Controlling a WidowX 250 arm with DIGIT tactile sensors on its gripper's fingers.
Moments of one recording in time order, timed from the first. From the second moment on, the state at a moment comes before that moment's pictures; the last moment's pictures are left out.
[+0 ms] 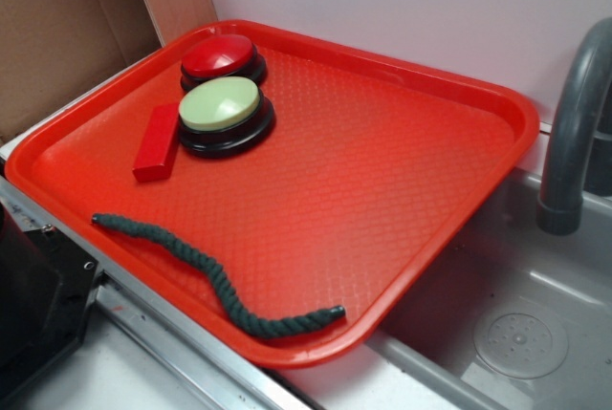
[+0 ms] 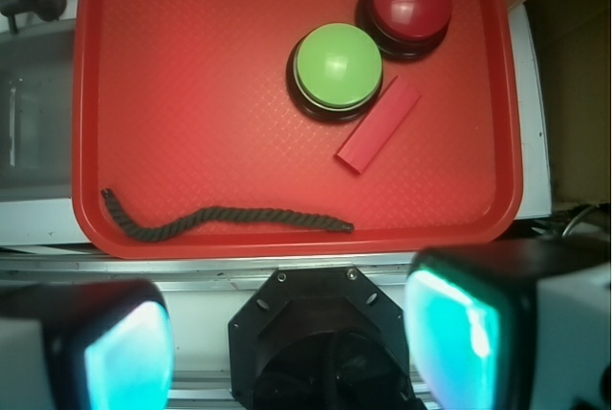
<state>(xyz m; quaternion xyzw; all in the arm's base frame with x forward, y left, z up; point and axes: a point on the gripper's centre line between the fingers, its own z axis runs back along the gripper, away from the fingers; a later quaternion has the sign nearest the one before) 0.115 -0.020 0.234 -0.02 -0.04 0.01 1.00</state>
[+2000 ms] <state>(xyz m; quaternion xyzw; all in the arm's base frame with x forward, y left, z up) 0.291 0.115 0.049 0.06 -0.03 0.11 0.99</state>
